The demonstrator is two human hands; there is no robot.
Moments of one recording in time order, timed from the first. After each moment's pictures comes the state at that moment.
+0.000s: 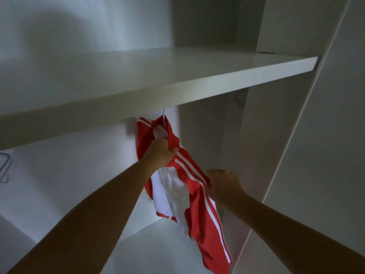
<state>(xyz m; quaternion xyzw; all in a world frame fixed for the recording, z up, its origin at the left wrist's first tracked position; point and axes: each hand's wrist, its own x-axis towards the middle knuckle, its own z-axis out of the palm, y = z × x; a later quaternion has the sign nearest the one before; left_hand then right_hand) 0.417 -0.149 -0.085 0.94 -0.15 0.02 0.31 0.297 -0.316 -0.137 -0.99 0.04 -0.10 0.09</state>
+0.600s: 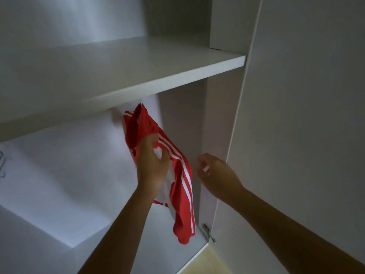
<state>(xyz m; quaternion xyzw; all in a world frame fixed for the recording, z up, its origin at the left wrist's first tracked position) 0.257 -0.171 -0.073 0.84 -0.09 0.15 0.51 0.181 -0.321 -0.083 -0.94 0.09 -0.10 0.31</state>
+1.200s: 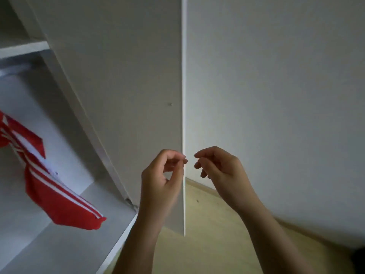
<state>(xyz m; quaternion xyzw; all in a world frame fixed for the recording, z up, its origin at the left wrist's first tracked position) -0.180 -0.343 -0.049 0.68 -0.39 -0.01 0.61 -0.281 -0.451 -0.031 -0.76 0.23 -0.29 0.53</state>
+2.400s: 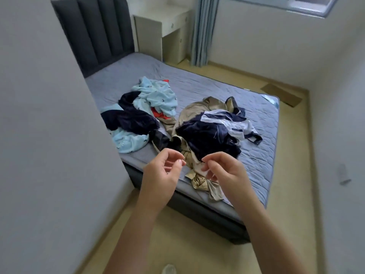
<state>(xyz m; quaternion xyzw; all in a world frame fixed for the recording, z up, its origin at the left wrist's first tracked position) -0.883 -0.832 -0.110 0.27 -0.76 -0.51 0.30 -0.998 -0.710 -0.101 -0.29 0.71 -0.60 0.23</state>
